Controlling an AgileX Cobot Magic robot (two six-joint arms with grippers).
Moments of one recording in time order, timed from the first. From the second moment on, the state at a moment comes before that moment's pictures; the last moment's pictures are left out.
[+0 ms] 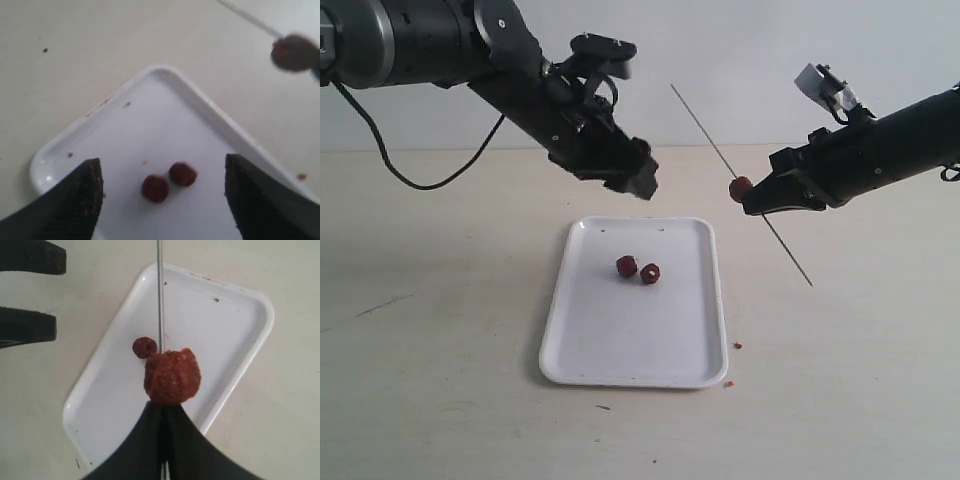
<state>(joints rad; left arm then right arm) -0.54 2.07 -1.68 -0.41 0.72 0.49 -0.14 1.96 -1.23 1.14 0.96 -1.13</state>
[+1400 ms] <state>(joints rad) -0.69 2.30 -1.68 0.10 0.67 0.57 -0.14 1.96 -1.23 1.14 0.95 -1.13</state>
